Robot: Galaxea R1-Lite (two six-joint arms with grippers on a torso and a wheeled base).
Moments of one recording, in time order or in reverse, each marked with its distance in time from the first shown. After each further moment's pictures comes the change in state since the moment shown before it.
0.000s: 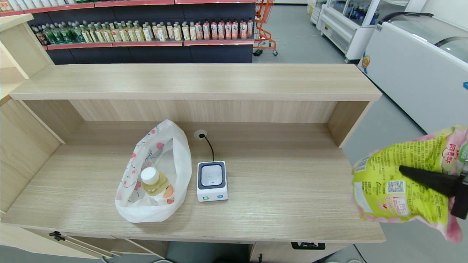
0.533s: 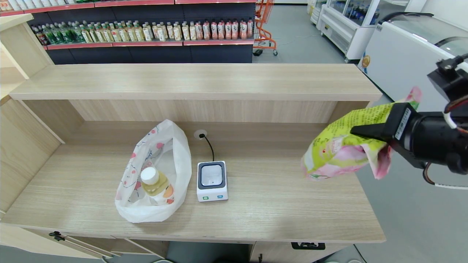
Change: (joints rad) left arm 0.000 0.000 0.000 0.000 0.000 0.000; right arm 0.616 0.220 -0.542 0.434 -0.724 0.761
